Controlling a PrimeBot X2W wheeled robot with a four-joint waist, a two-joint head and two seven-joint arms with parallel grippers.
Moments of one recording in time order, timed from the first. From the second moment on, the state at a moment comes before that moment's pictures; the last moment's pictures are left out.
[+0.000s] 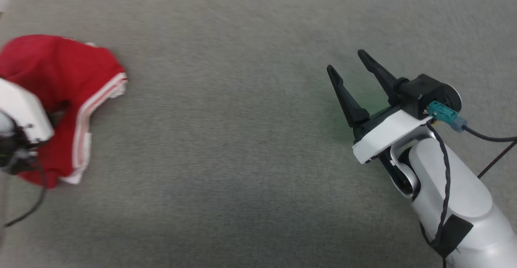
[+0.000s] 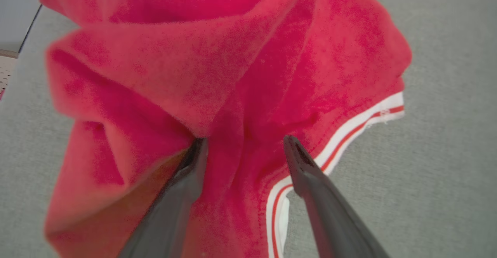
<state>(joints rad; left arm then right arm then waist) -0.81 0.55 -0.19 0.88 -0.76 -0.13 0.53 -0.63 -0.24 0.46 0.47 0.41 0.13 -0.26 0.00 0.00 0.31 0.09</state>
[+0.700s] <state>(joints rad) -0.83 0.67 -0.27 0.95 -0.95 -0.13 0.65 -0.67 -0.25 0.49 0.31 0.39 0.13 -0.22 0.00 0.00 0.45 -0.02</state>
